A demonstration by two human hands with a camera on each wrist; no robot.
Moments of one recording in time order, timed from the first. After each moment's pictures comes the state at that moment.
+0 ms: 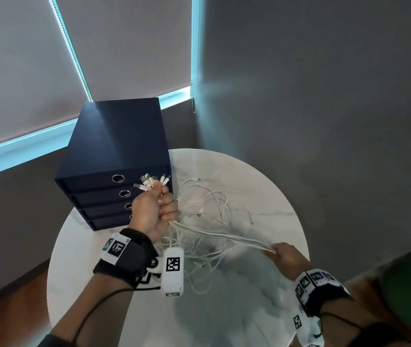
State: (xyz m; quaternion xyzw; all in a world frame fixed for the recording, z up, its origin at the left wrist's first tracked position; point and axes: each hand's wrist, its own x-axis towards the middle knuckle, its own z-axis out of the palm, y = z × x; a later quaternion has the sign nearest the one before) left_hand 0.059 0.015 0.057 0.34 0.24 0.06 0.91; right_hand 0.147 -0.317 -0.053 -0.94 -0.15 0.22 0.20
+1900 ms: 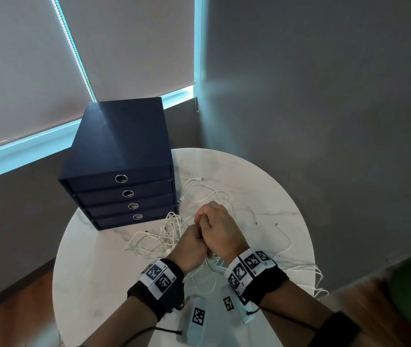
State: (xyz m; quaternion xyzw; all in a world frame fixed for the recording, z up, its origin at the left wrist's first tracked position) left_hand 0.037 -0.053 0.010 0.78 0.13 -0.02 0.61; right_hand 0.102 -0.143 0.019 -0.87 -0.31 0.05 0.38
